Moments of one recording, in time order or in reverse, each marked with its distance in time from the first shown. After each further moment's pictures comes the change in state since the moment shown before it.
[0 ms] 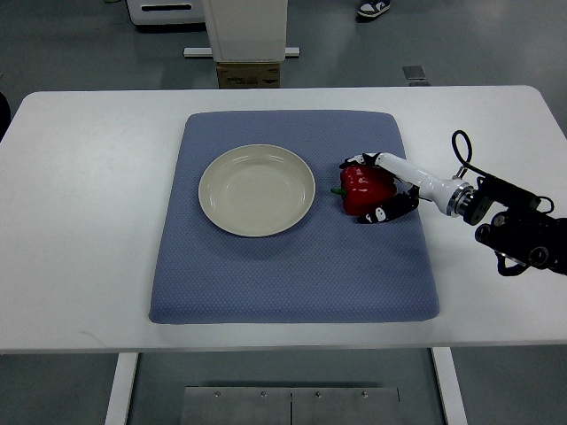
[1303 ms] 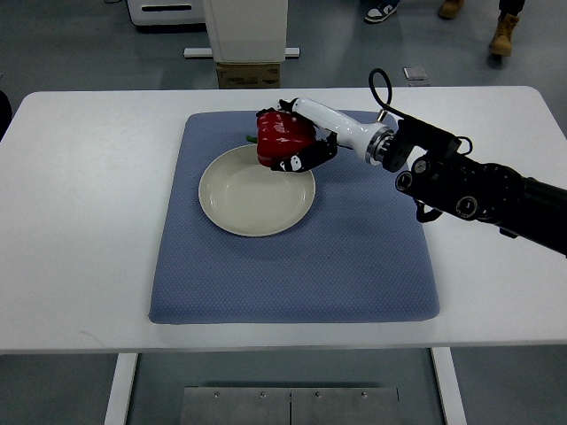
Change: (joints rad) left arm 0.000 0.000 0.000 0.000 0.000 0.000 0.000; right arm 0.215 0.239 0.057 -0.003 0.021 0.003 -0.177
